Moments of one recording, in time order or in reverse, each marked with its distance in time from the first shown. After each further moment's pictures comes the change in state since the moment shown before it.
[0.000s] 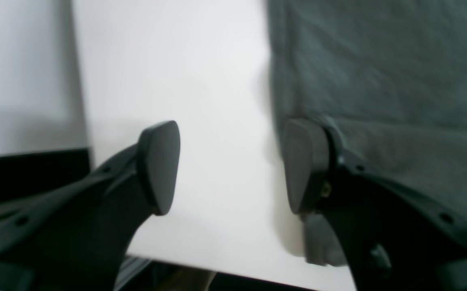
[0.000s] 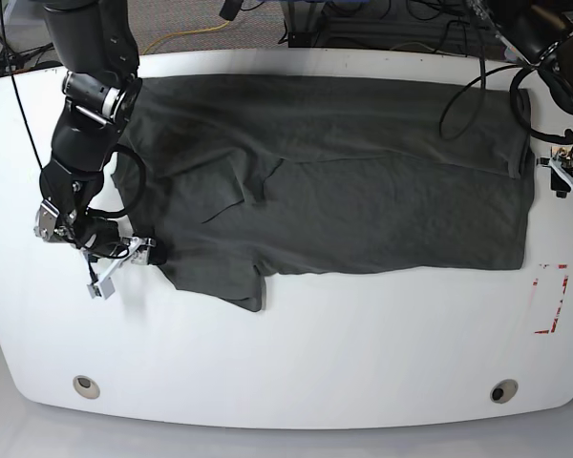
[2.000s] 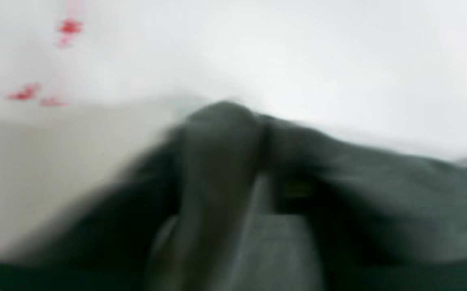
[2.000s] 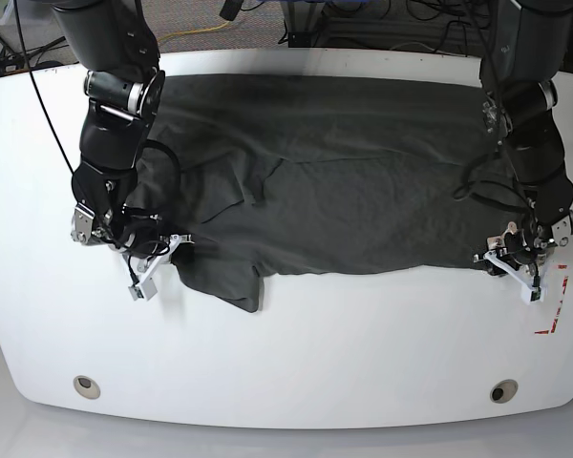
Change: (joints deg) left arm -30.6 -1.3 15.5 -71.4 14.7 15.3 -45.4; right arm -0.5 -5.6 -5.2 -0.2 -0.1 0.2 3.3
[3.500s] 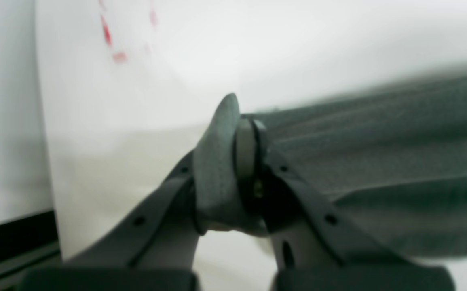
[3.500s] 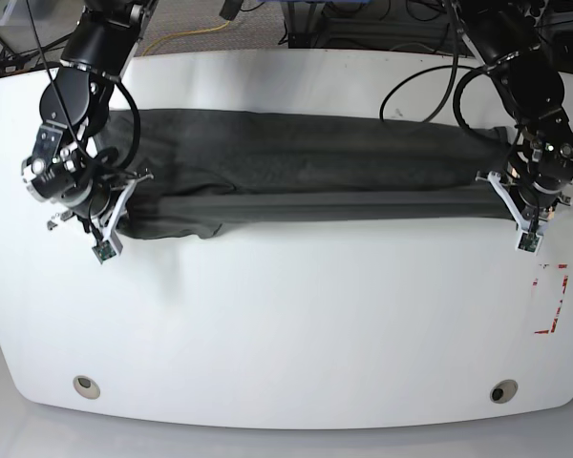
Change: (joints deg) left arm 31.6 8.1 0.0 69.5 -1.4 -11.1 32.3; right arm -25.6 2.5 0.9 58.7 1.6 0.5 -25.5
